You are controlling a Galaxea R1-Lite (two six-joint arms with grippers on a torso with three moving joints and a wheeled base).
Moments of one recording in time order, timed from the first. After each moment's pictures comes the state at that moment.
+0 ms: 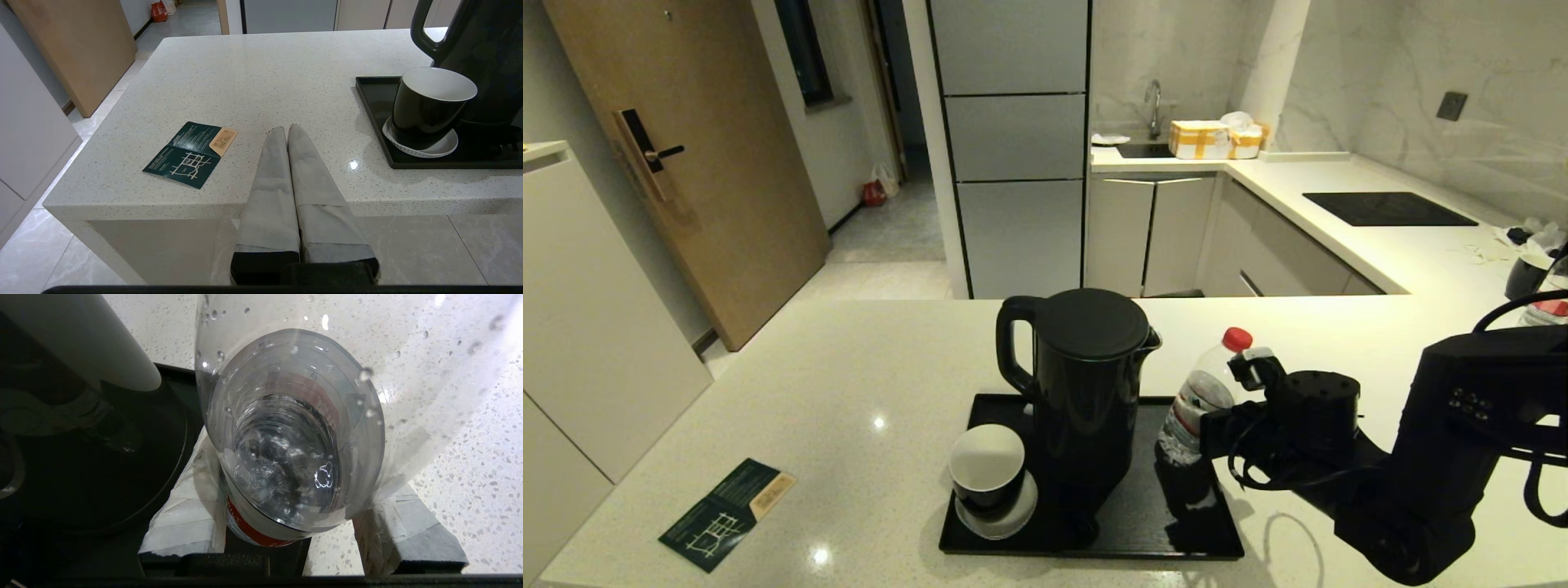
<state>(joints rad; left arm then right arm) 0.00 0.00 0.00 0.01 0.00 0.03 0.37 2.23 -0.52 -1.37 -0.02 0.09</state>
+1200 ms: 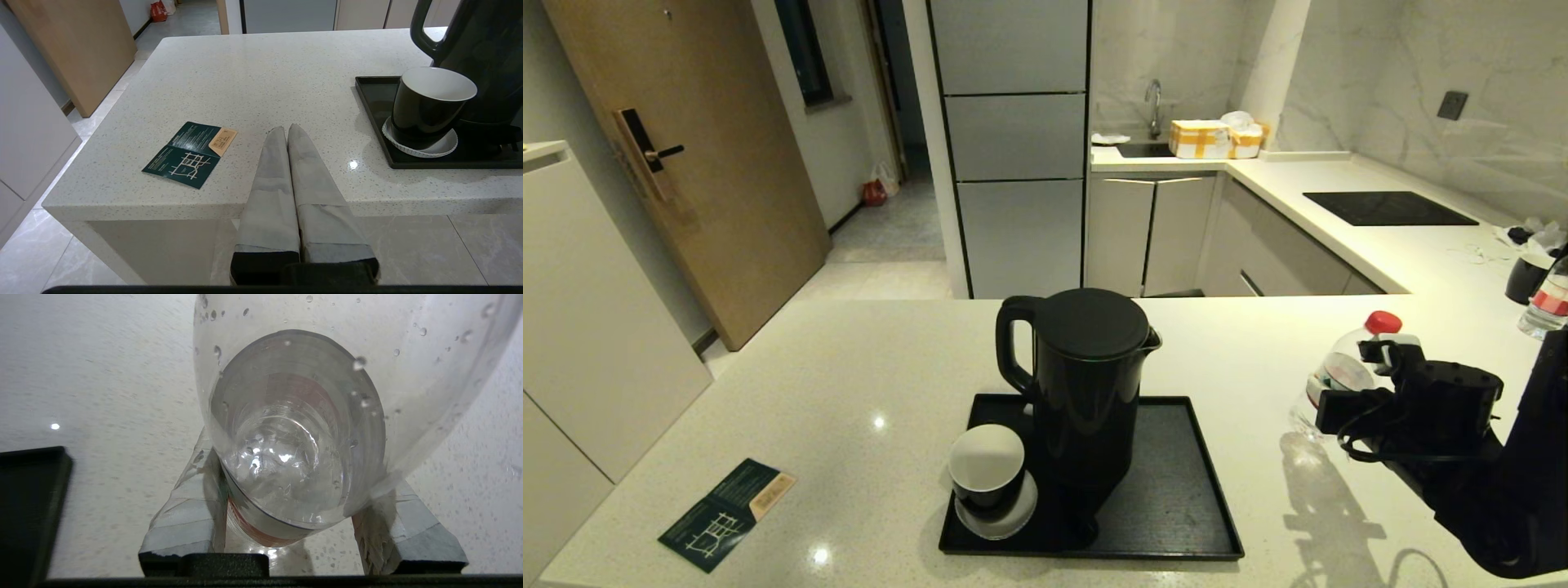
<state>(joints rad) 0.00 0.00 0.00 0.01 0.00 0.03 0.04 2.16 -0.38 -1.50 -0.19 0.01</state>
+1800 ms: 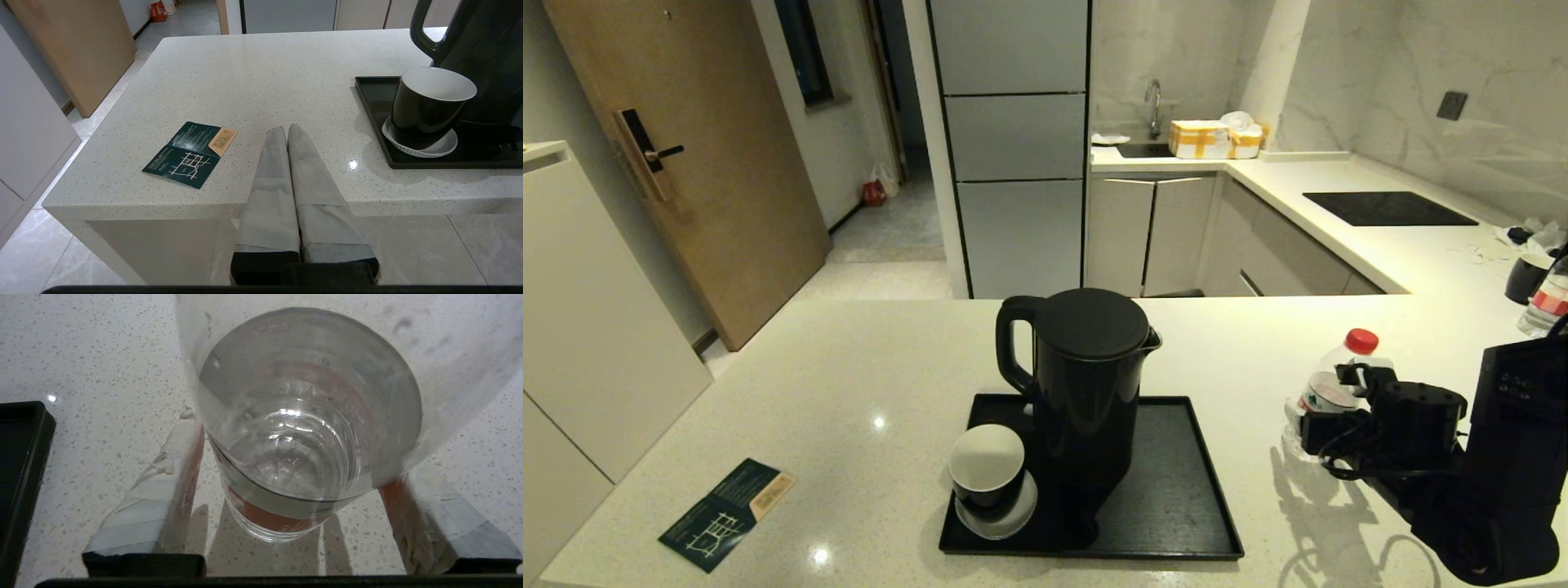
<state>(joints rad) 0.00 0.00 0.00 0.01 0.00 0.03 0.05 2.27 -0.39 -1.52 -0.20 0.01</state>
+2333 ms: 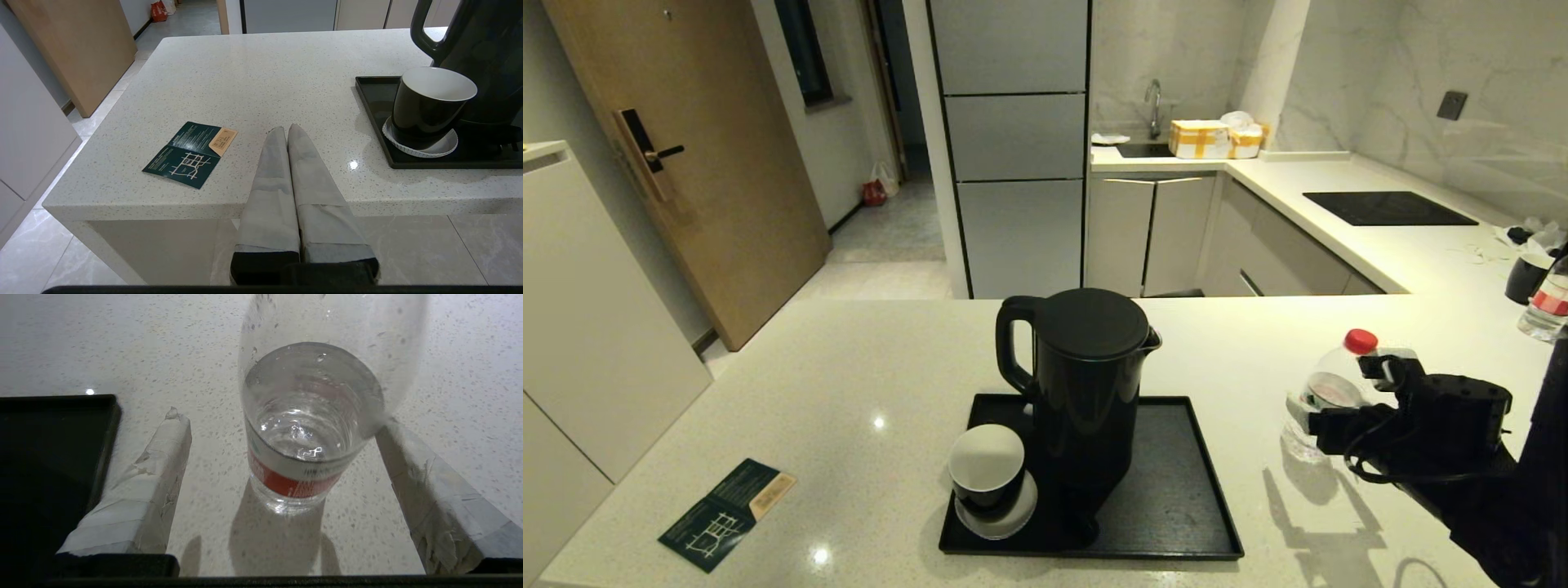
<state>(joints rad) 0.00 0.00 0.00 0.01 0.00 0.03 0.05 2.11 -0.30 -1.47 -0.09 0.01</state>
